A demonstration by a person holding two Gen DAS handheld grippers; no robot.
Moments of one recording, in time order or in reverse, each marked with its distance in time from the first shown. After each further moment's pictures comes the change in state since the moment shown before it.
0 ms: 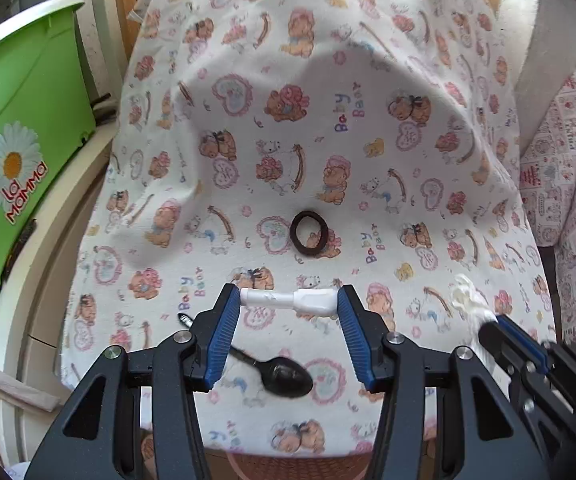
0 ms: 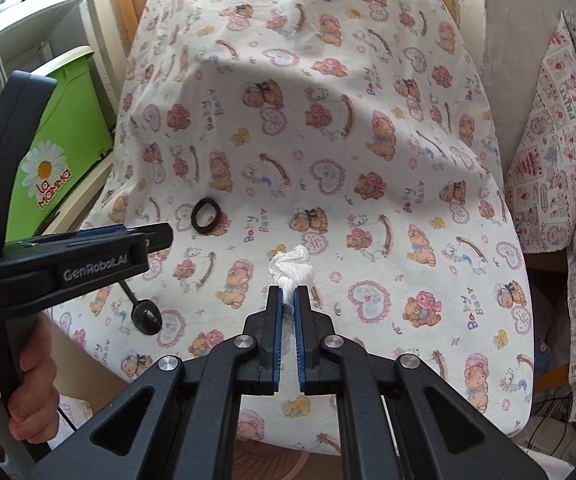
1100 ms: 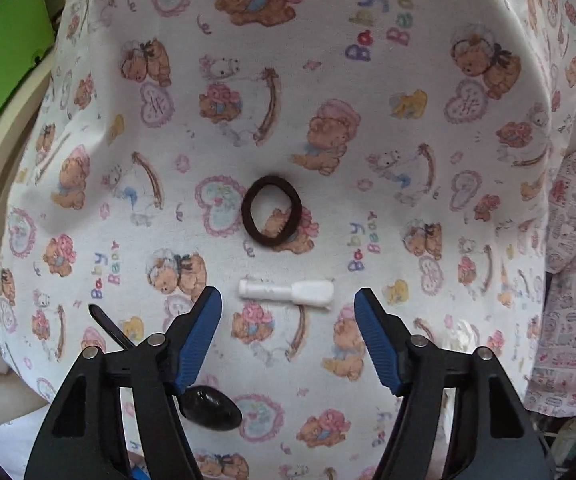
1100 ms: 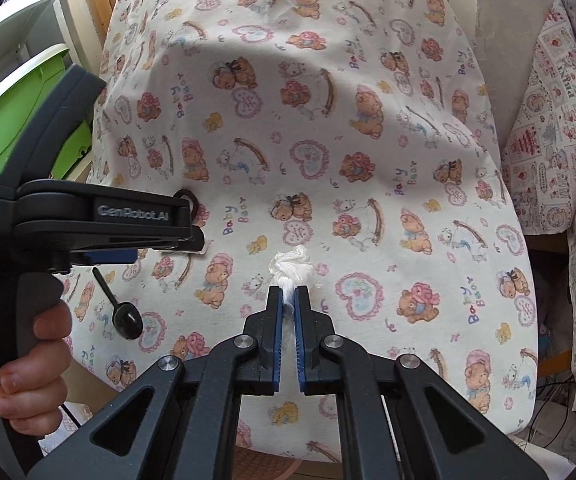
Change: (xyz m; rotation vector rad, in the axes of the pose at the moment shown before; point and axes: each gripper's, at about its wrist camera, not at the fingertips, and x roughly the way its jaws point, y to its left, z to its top) left arm 0.106 -0.010 0.043 -0.171 0.333 -0.020; right arm 0.020 -0.017 0.005 0.063 0.077 -0.038
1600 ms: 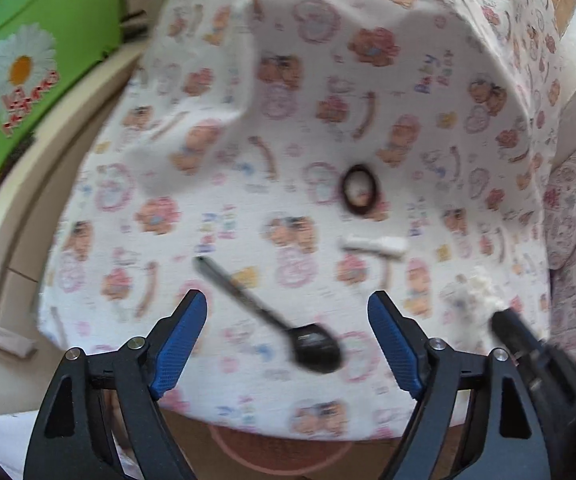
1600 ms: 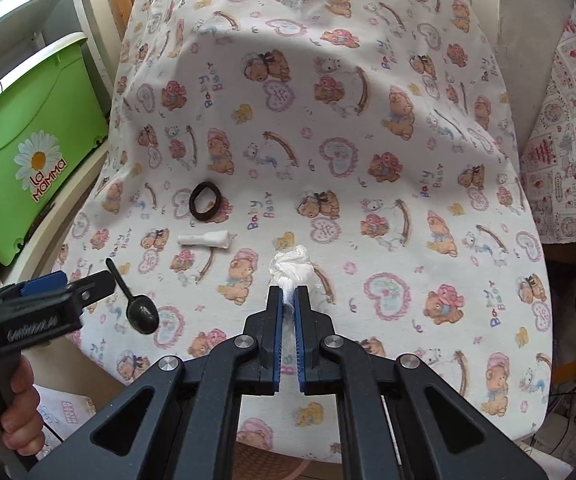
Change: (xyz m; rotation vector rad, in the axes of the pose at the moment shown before) left arm -0.046 0.062 -0.052 -0.030 -0.143 -0.032; right arm 0.005 0.018 -0.002 -0.049 -0.003 0.034
